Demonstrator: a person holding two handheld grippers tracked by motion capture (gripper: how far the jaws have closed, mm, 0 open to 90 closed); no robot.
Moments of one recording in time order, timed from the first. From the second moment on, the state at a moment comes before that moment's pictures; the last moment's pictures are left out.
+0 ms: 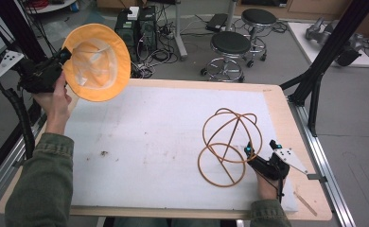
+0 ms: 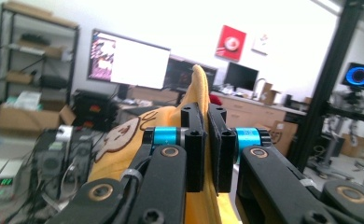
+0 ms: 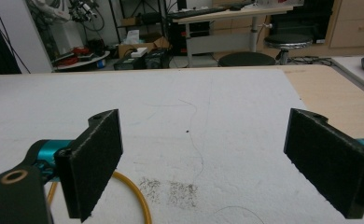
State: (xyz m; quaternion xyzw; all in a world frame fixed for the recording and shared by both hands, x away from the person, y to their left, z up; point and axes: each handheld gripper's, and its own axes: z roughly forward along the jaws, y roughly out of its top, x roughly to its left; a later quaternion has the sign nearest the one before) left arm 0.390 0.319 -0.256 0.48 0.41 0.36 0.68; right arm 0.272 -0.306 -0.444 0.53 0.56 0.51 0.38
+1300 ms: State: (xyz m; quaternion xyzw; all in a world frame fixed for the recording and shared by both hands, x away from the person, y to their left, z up) left arm 0.352 0.185 -0.213 0.53 0.24 0.32 0.75; right arm 0.271 -0.306 -0.442 0.52 0.56 0.52 0.38
